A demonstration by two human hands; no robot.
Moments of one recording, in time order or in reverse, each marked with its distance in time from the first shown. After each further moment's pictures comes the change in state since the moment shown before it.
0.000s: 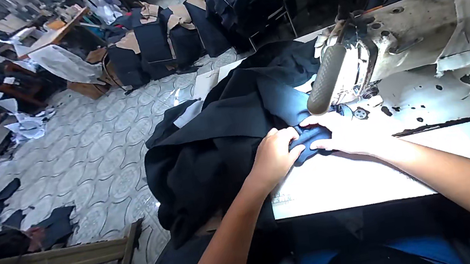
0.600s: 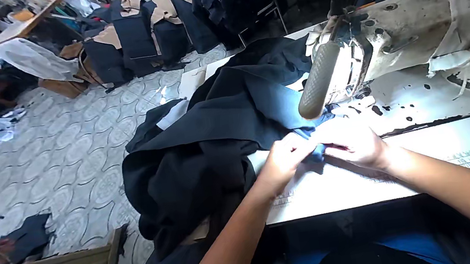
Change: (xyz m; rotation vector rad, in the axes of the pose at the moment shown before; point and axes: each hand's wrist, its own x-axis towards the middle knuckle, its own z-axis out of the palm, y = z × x) left_hand 0.000 0.022 0.023 -0.700 -0.037 -0.054; right_hand -0.038 0.006 0.004 -0.275 0.345 -0.329
